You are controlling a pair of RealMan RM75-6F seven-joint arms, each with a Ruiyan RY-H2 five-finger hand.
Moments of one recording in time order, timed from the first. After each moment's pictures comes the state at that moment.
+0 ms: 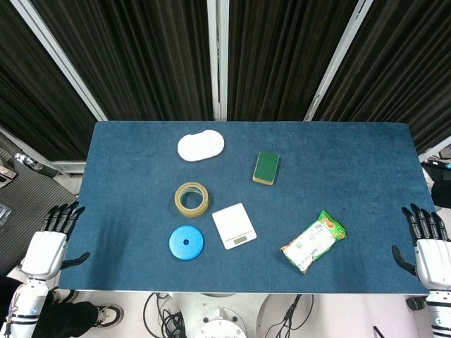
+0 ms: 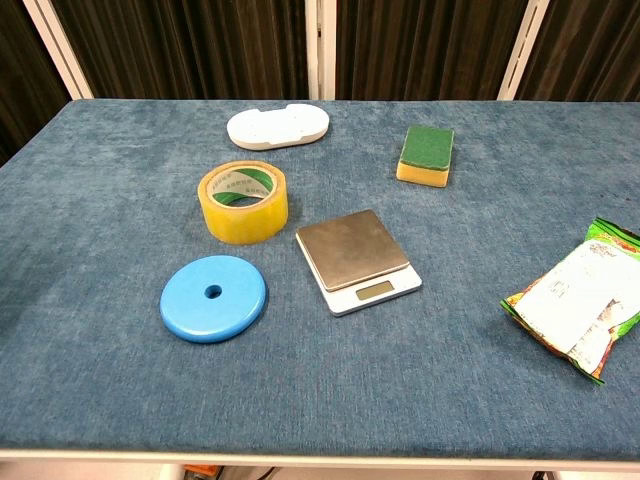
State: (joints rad) left arm -0.13 -1.24 0.00 -1.56 1.58 1.49 0.05; right arm 0.01 -1.17 0.05 -1.51 -1.49 1.53 0.03
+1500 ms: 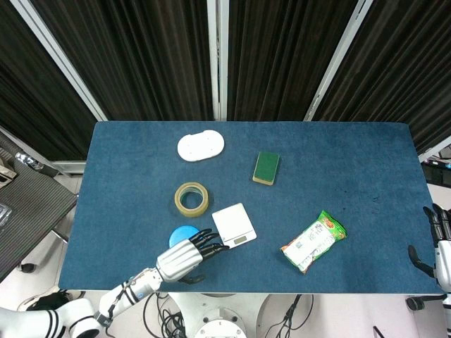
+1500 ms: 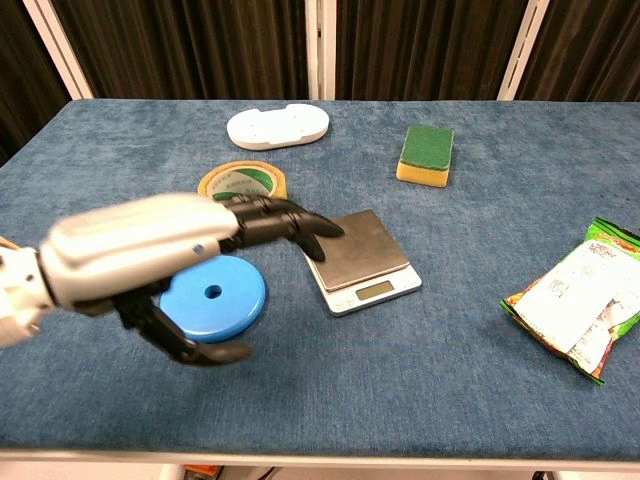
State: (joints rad) left arm -0.60 -1.57 0.02 -1.58 1.82 1.01 -0.02; right arm -0.02 -1.14 0.07 -1.49 -1.46 1.55 0.12
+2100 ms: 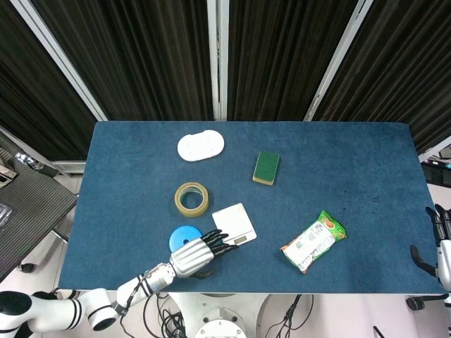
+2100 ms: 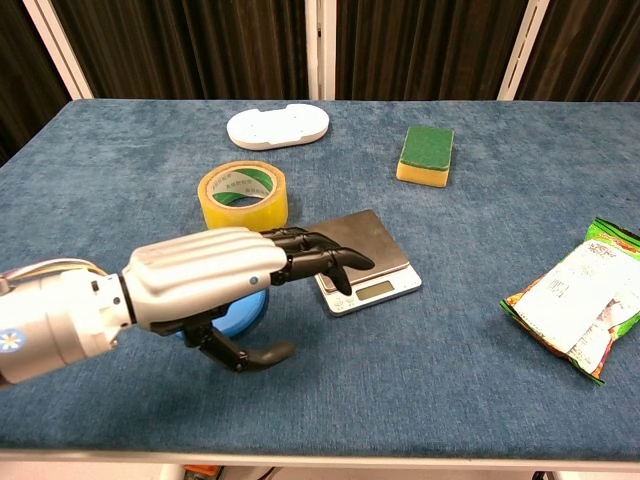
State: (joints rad) left arm -0.68 -1.72 0.04 -1.38 1.80 1.01 -0.10; right arm -0.02 -1.15 0.08 -1.46 -1.44 1.52 0.14
